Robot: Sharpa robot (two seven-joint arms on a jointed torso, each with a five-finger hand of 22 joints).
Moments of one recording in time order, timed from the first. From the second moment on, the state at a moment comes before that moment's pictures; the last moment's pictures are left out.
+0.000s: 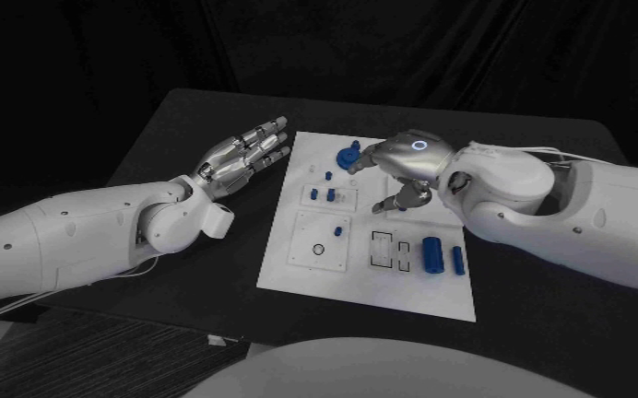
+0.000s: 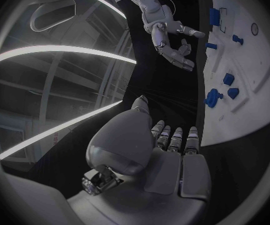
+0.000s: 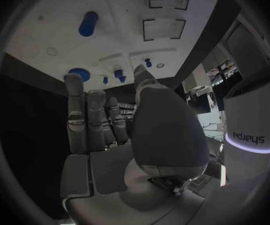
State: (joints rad) left arm 1.11 -0.99 -0.21 1.46 -0.09 0.13 0.66; left_hand 1.45 0.25 -0.26 0.29 0.42 0.16 0.02 0.03 0.02 0.00 0.01 0.09 0.03 0.00 0.08 0.01 0.01 0.15 -0.01 0.15 0.02 0.01; right arm 1.33 -0.77 -0.21 1.70 -1.81 -0.22 -0.13; right_hand 1.39 -0.27 0.10 0.30 0.07 0.70 0.04 0.09 0.19 0.58 0.13 0.31 0.18 1.27 0.02 1.06 0.91 0.12 1.26 0.12 0.49 1.30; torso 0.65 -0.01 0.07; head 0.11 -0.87
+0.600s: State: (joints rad) left arm 1.11 -0.99 -0.21 1.46 -0.09 0.13 0.66; left_hand 1.45 0.25 -0.26 0.29 0.42 0.17 0.03 0.03 0.02 0.00 0.01 0.09 0.03 0.00 0.08 0.01 0.01 0.15 -0.01 0.15 0.02 0.01; right arm 1.34 -0.91 -0.21 1.67 -1.62 -0.35 -0.10; right_hand 1.34 -0.22 0.15 0.29 0.06 0.86 0.06 0.15 0.20 0.74 0.11 0.43 0.17 1.34 0.01 1.15 1.00 0.12 1.33 0.12 0.65 1.30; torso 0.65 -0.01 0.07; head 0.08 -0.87
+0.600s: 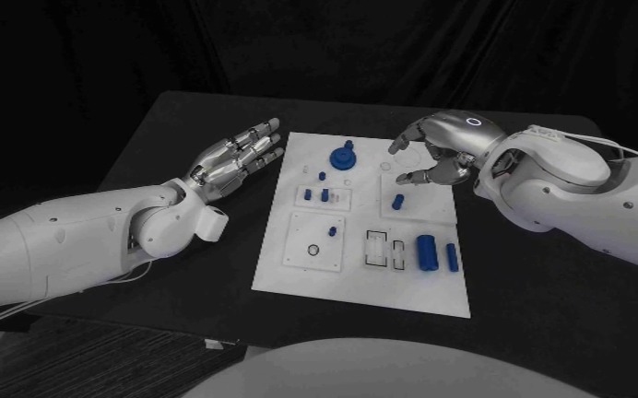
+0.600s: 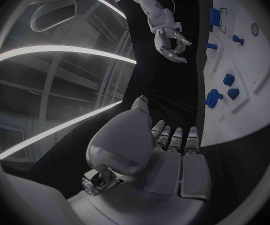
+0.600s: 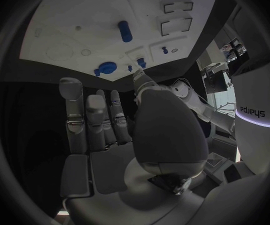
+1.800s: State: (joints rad) left arm 1.11 -0.98 -0.21 1.46 -0.09 0.13 0.66; left_hand 1.46 0.26 -0.26 0.29 0.43 0.17 0.03 0.03 0.02 0.00 0.01 0.09 0.03 0.00 0.08 0.01 0.01 0.15 0.00 0.16 0.02 0.01; right arm 1.24 -0.86 -0.21 1.62 -1.65 -0.20 -0.11; right_hand 1.45 -0.17 0.20 0.24 0.34 0.93 0.10 0.14 0.17 0.95 0.10 0.30 0.09 1.40 0.02 1.19 1.04 0.12 1.39 0.12 0.76 1.30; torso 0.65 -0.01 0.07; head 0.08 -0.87
